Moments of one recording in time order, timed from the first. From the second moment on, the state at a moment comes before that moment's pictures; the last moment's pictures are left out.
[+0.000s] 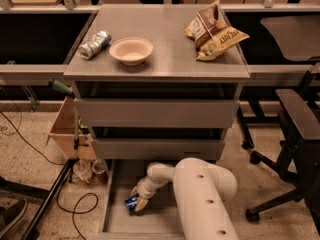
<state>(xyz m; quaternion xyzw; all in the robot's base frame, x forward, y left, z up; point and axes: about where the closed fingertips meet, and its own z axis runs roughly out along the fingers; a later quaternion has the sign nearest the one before) 0.591 0.125 0.126 -0.79 0.54 0.22 0.19</state>
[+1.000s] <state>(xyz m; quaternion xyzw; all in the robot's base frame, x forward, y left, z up) 0.582 0.060 0.261 -0.76 0.58 0.19 0.23</state>
